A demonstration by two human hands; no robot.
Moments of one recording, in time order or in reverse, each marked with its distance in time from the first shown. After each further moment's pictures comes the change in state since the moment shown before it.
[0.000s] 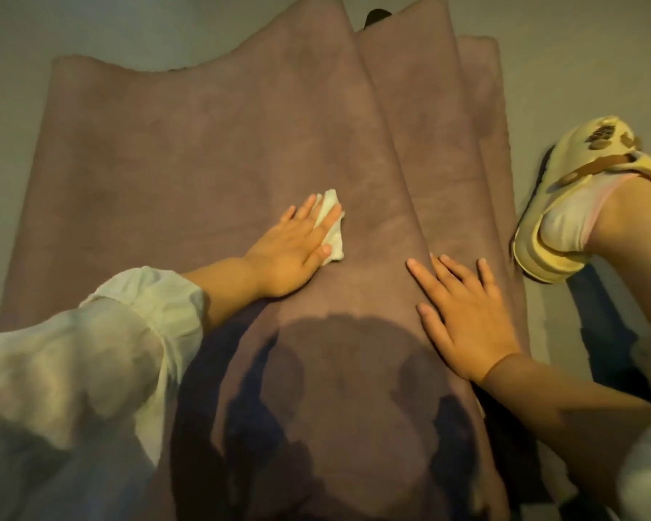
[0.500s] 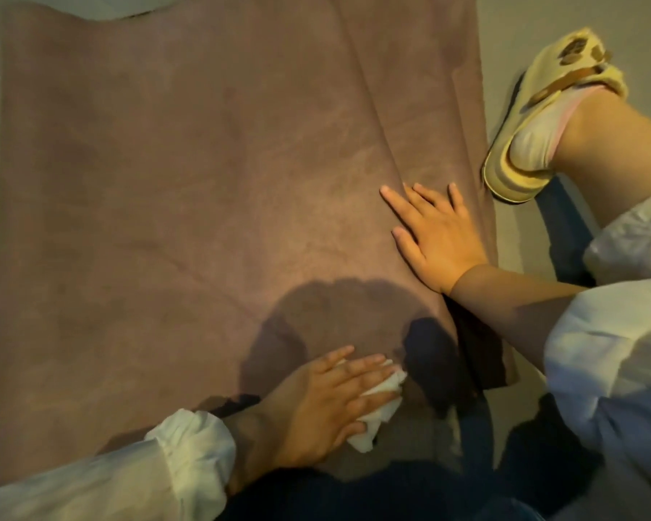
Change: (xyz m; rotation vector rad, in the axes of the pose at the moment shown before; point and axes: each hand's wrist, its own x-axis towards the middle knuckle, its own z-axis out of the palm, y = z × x) left_hand -0.158 0.137 0.081 0.304 -0.142 0.561; right_hand -0.001 0.002 0.005 -0.034 -0.030 0.011
